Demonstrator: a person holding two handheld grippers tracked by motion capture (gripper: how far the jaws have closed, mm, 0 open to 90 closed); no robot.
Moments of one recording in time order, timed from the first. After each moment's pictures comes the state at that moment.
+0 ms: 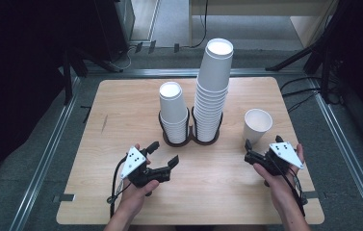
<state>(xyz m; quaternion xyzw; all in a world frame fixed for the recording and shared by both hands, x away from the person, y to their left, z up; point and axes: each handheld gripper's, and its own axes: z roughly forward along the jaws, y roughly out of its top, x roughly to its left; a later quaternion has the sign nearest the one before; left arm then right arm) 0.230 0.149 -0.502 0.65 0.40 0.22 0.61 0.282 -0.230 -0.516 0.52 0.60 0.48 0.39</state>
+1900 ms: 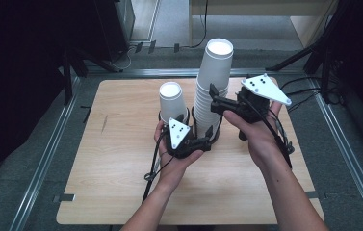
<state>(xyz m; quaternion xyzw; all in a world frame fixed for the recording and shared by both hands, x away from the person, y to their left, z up) 0.291 0.043 -0.454 0.62 0.43 0.32 0.57 0.310 -0.126 -0.319 0.42 0.61 0.56 0.36</state>
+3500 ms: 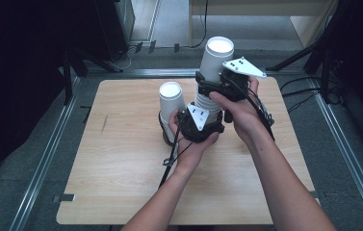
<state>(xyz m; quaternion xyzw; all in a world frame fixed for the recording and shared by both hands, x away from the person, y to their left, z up) 0.334 0.001 -0.451 0.63 0.45 0.37 0.51 0.375 -0.100 -0.331 0.42 0.64 0.57 0.30</state>
